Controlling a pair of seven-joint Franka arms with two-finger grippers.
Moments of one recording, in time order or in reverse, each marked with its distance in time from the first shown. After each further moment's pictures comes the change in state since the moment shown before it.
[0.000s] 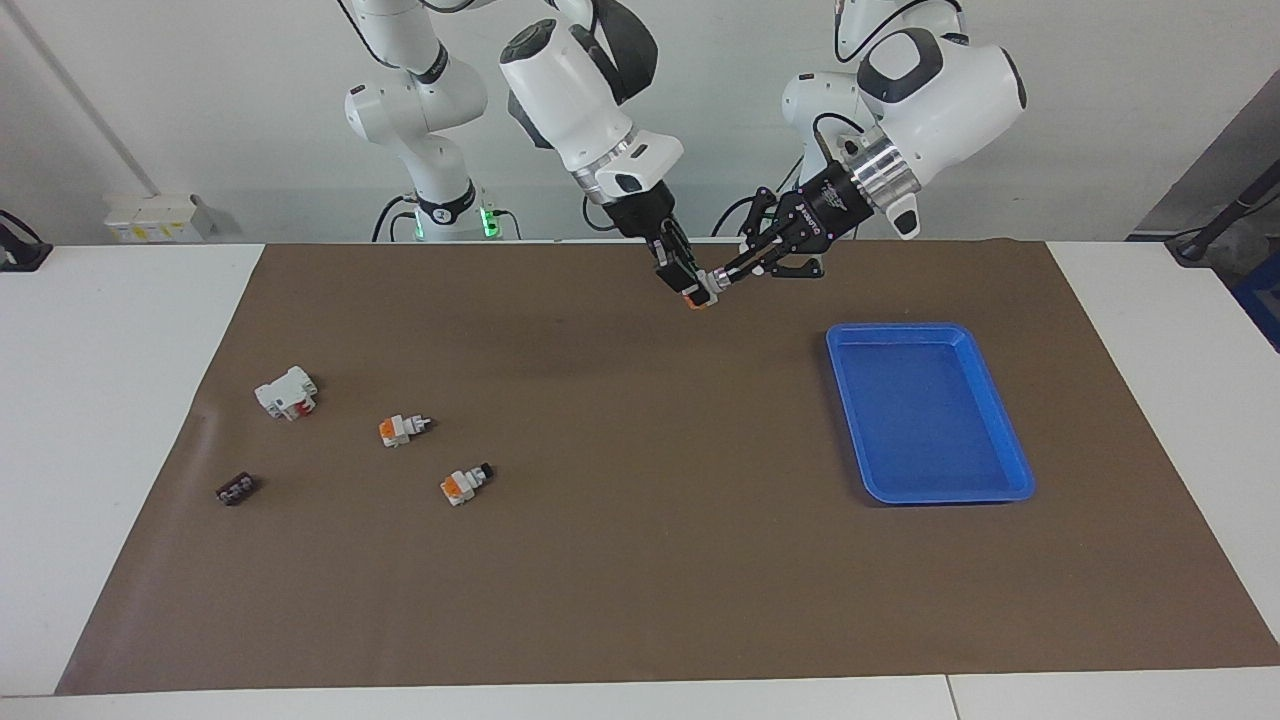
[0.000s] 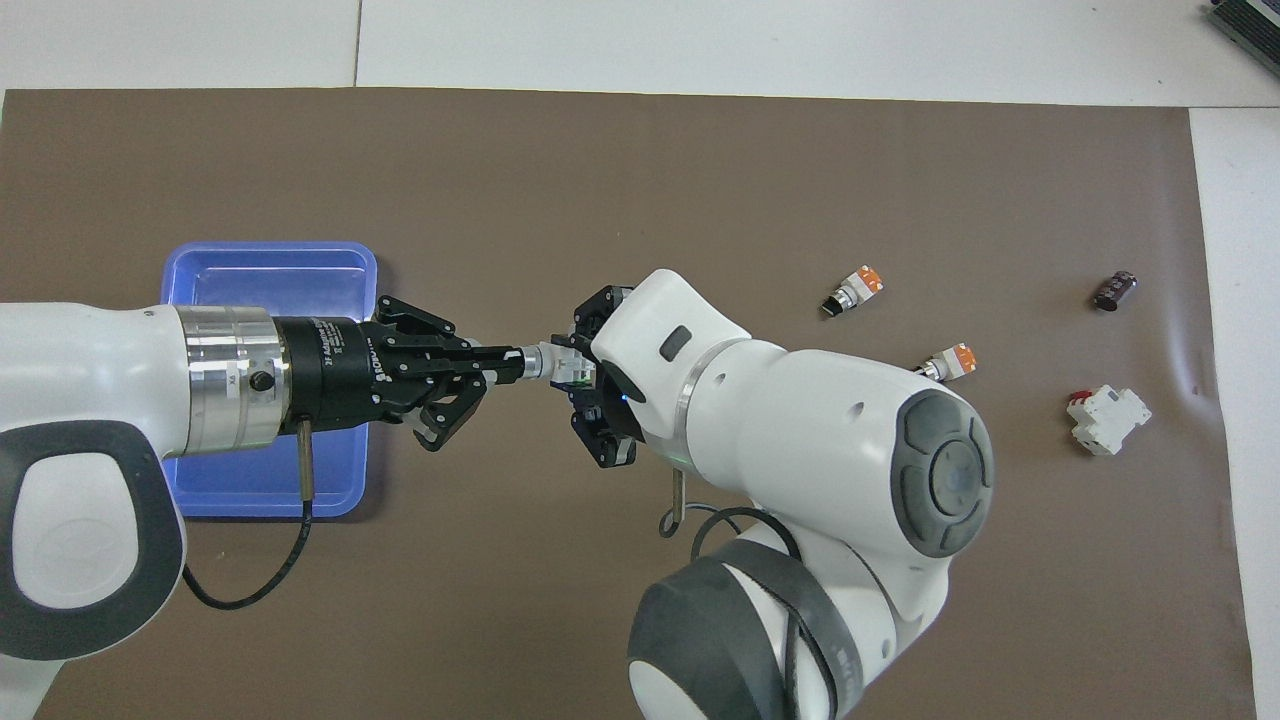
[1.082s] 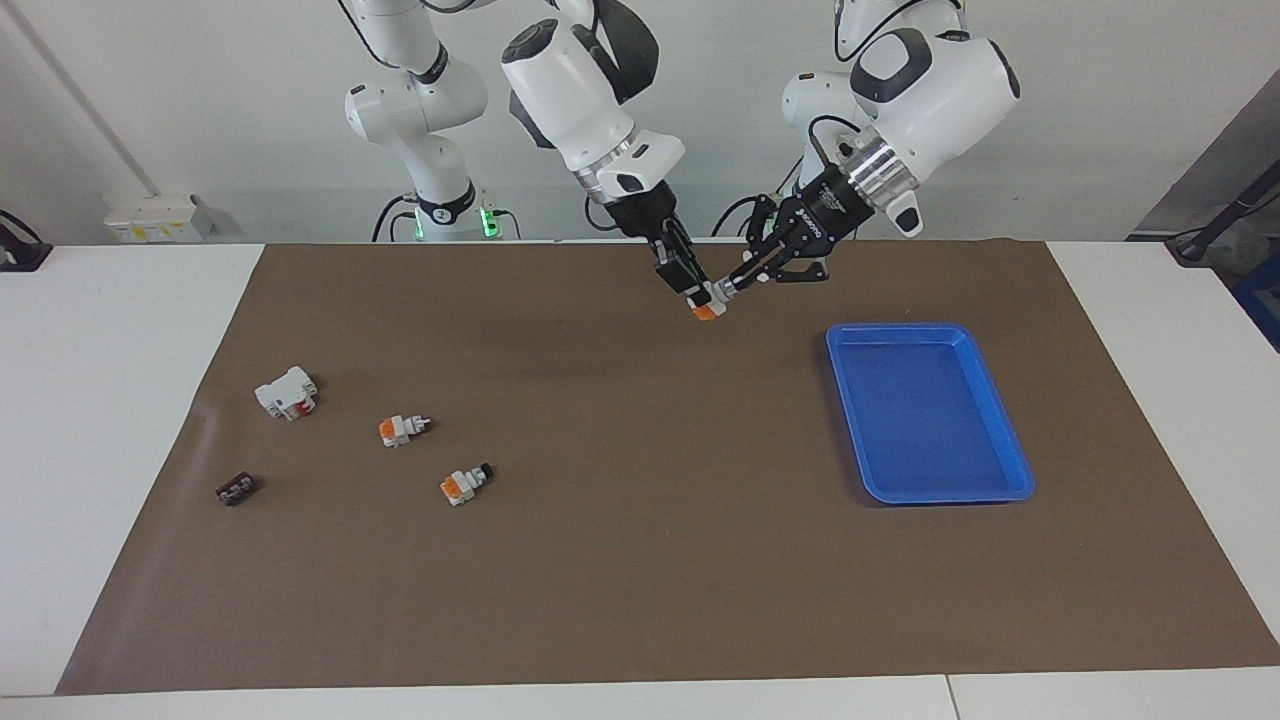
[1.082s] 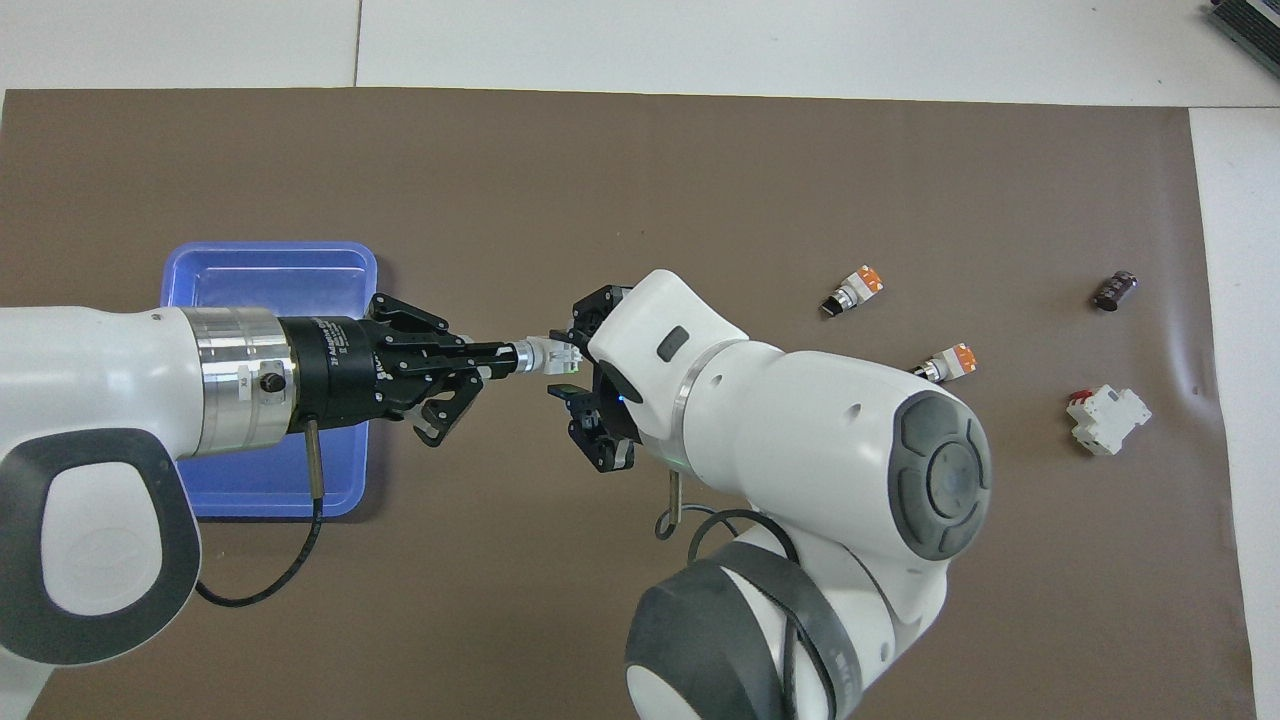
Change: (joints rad) left arm -0.011 0.007 0.003 -0.015 0.099 0.070 -0.020; right arm 0.001 -0.013 0.004 0.005 0.000 -0.010 0.020
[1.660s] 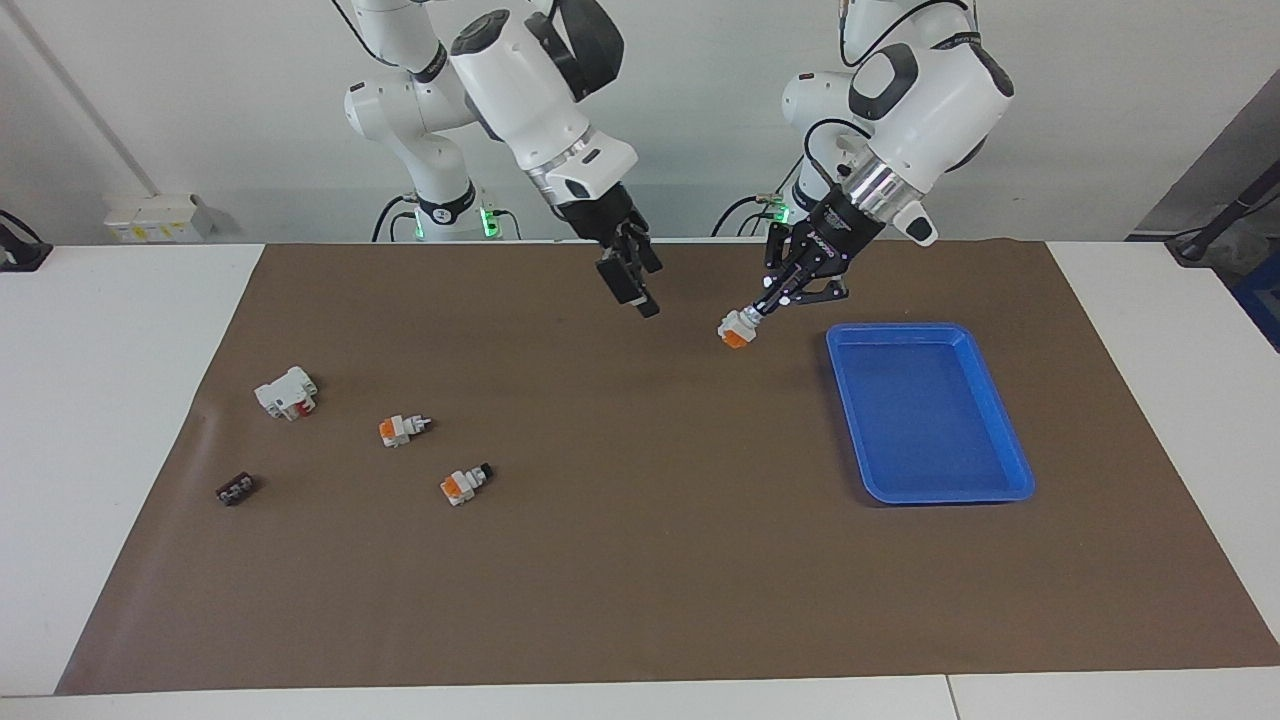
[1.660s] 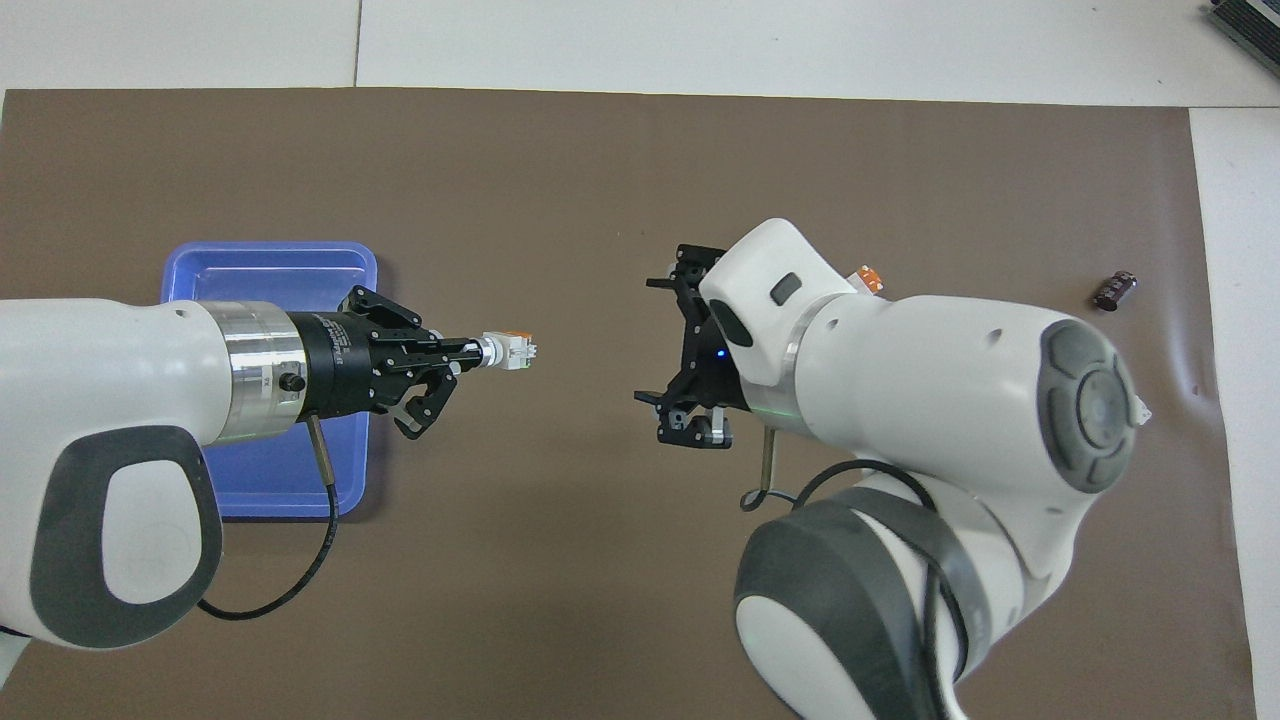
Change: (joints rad) left arm -0.007 0.013 -0.004 -0.002 0.263 0.021 0.024; right arm -0.150 -0.038 -0.011 0.000 0.000 -0.152 0.015
